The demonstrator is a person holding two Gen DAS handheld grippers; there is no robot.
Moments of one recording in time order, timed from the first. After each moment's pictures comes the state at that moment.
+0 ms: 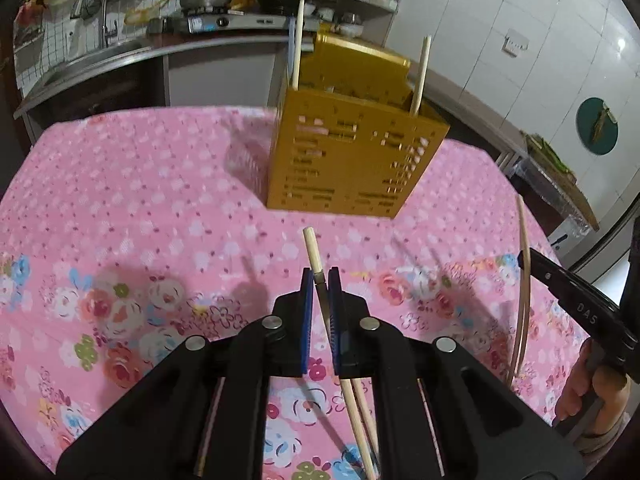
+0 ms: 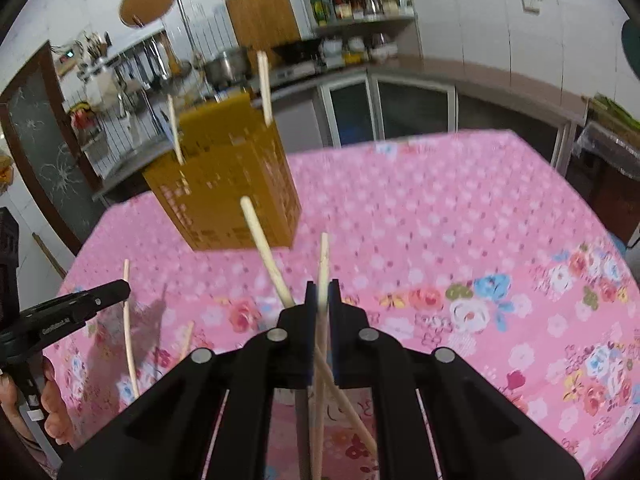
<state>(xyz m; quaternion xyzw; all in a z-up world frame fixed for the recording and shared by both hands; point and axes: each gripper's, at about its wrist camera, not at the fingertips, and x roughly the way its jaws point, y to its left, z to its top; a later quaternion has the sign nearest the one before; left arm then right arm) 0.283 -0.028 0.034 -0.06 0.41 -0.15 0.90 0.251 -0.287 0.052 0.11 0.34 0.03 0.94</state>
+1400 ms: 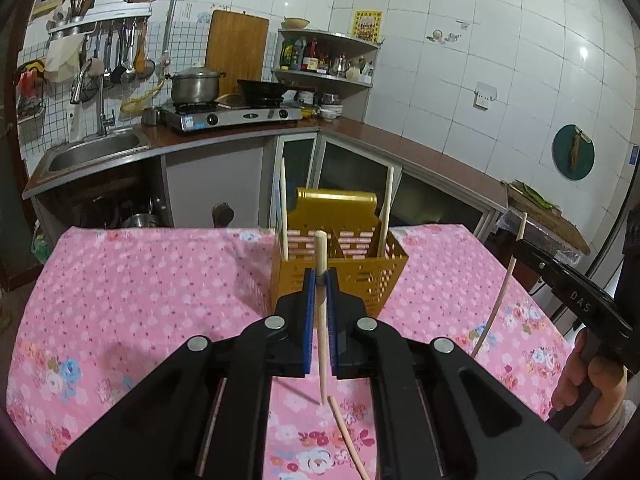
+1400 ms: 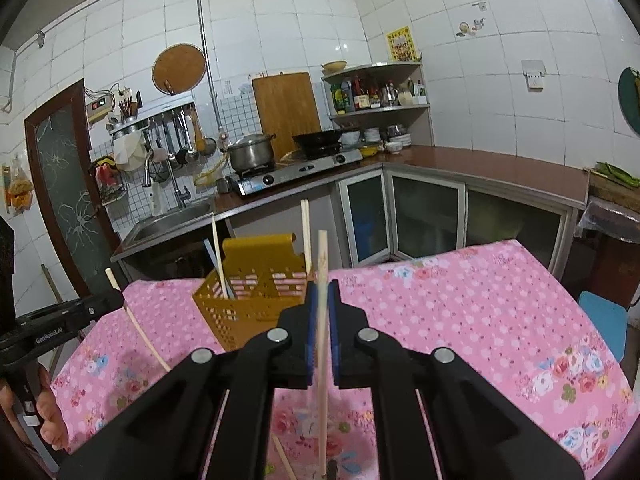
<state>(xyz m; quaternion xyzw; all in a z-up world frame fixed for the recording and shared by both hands) 0.279 -0.016 0.138 -0.04 0.27 -0.16 0.95 0.254 -0.280 0.150 0.10 0.19 0.04 0.98</state>
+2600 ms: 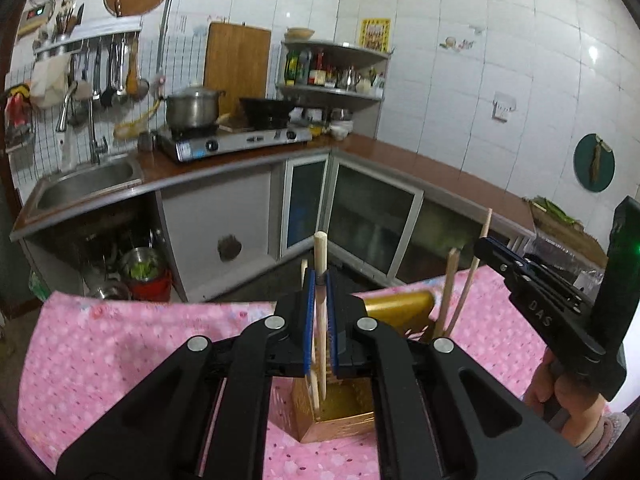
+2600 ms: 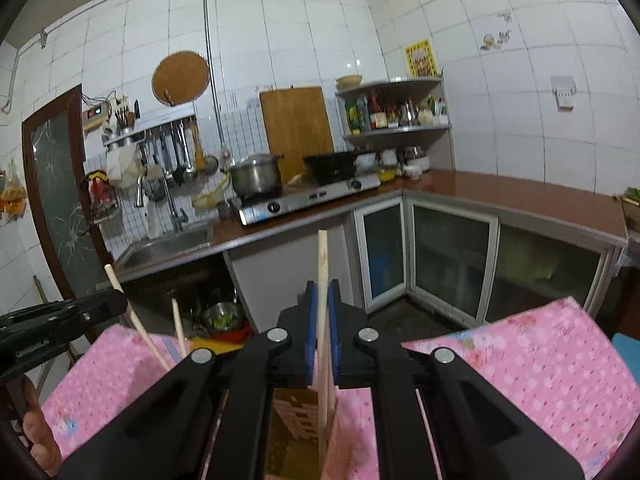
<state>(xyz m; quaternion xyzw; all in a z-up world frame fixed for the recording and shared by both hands) 0.422 -0.028 0.146 -0.02 0.26 -0.15 0.95 0.421 -0.247 0.156 0.09 0.16 0.05 0.98</state>
